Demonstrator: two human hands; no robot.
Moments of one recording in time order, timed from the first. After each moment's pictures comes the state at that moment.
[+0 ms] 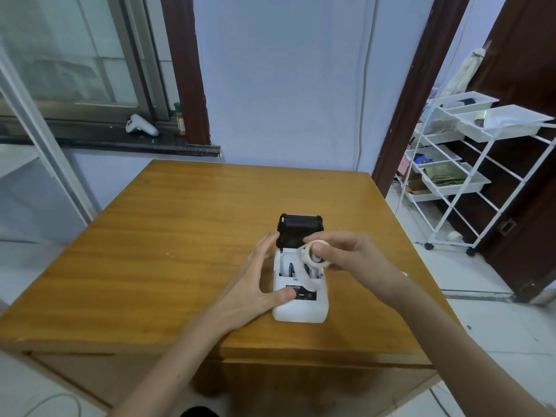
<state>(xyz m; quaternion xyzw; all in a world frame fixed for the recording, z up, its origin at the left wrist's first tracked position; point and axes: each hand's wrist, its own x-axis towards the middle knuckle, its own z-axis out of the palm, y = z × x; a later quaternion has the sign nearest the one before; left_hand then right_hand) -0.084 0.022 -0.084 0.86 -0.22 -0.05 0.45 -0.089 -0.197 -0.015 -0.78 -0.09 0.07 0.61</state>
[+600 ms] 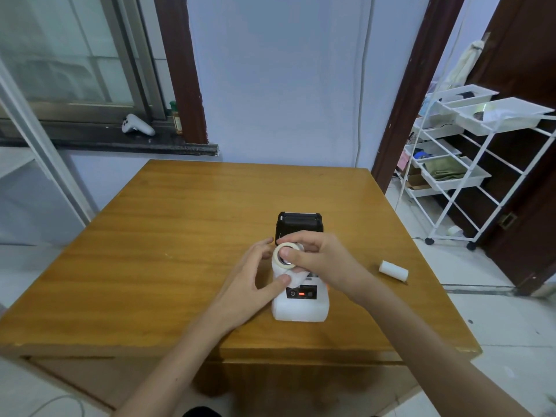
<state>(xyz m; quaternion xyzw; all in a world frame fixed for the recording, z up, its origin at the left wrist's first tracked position) -0.077 0.022 -0.093 0.86 -0.20 0.01 0.48 -0.078 -0.159 -0.026 -0.78 -0.14 0.08 0.61</state>
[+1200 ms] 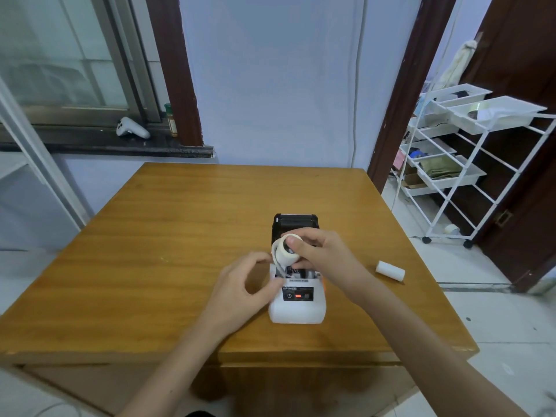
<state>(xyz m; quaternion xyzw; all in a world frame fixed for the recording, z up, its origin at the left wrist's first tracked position) -0.086 0.026 -0.088 0.85 -0.21 0.10 0.47 -0.072 -0.164 -0.032 -0.76 -0.06 0.06 0.64</state>
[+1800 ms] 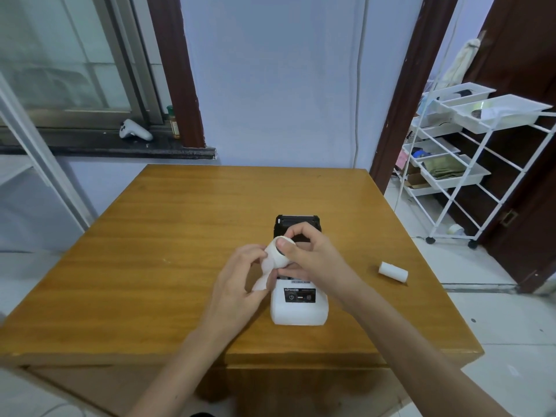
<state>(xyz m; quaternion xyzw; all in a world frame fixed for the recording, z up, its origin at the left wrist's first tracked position) -0.076 0.026 -0.106 0.82 -0.26 0.29 0.43 -0.078 -0.144 -0.028 -0.68 -0.03 0.10 0.72</state>
